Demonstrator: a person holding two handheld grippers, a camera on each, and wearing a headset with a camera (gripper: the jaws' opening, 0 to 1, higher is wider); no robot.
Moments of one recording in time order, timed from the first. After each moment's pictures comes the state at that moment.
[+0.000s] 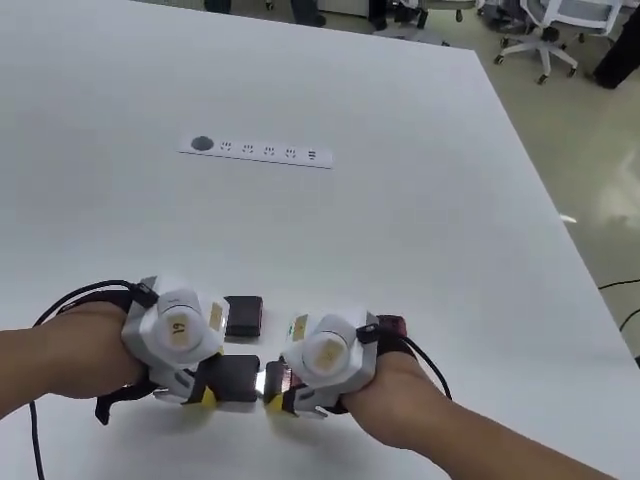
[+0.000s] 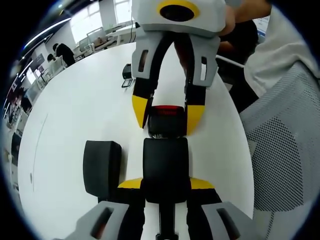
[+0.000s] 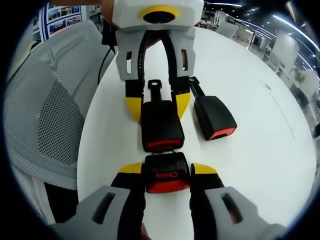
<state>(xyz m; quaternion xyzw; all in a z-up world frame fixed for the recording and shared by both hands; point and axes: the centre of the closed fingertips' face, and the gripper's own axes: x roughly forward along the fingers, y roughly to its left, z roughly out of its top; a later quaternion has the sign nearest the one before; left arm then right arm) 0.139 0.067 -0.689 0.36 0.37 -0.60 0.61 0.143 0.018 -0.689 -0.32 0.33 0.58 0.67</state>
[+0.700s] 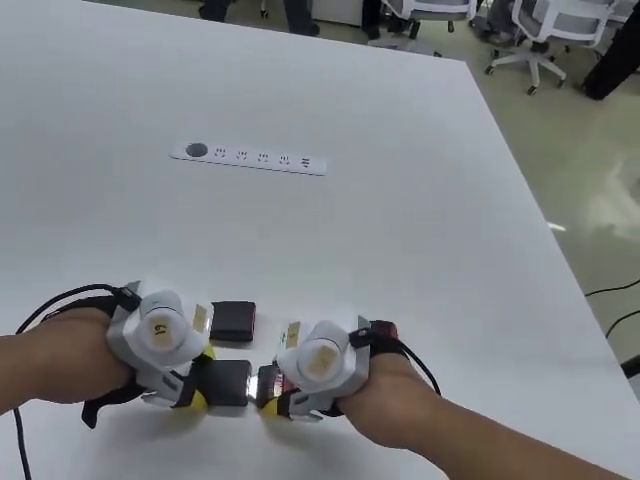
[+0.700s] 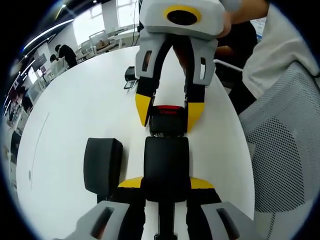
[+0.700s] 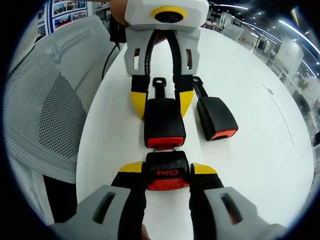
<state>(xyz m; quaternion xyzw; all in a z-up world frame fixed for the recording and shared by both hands) 0.138 0.071 -0.692 0.34 0.36 -0.60 0.63 0.145 0.016 -0.695 -0.34 0.32 0.59 0.66</state>
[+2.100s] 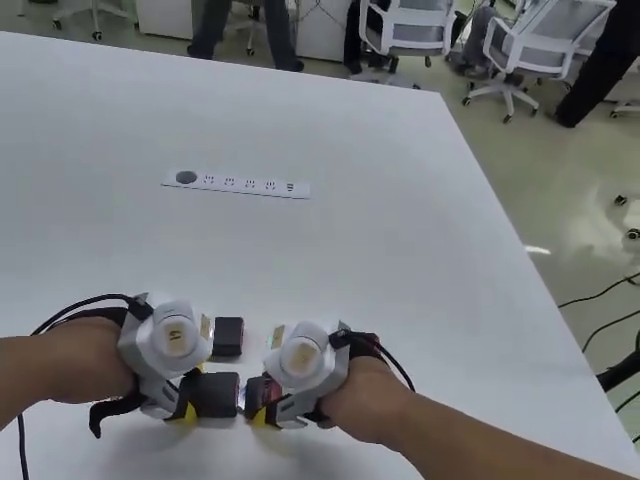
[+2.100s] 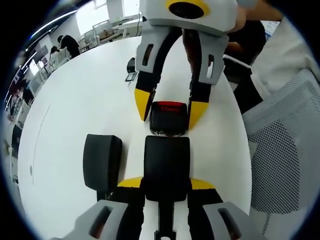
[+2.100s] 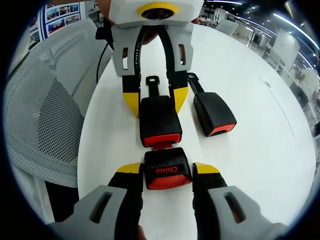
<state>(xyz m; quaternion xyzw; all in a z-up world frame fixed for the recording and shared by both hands) 0.139 0.076 -0.695 0.37 0.39 -0.58 0.61 0.144 0.013 -0.691 -0.32 0.34 0.57 0.67</state>
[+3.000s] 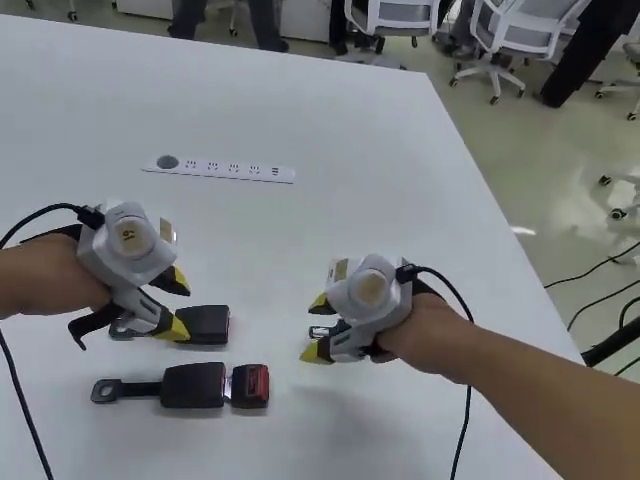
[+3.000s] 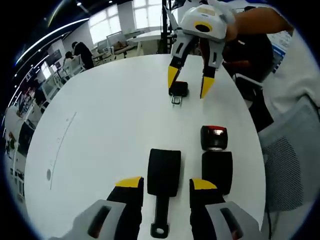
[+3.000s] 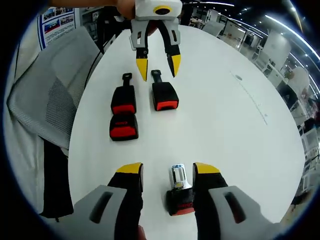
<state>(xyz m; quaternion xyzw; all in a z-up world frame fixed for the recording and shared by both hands) 0.224 0.078 -0.656 0.34 0.36 -0.57 0.66 0.206 -0.084 -0.651 -0.34 0.33 0.54 0.70</state>
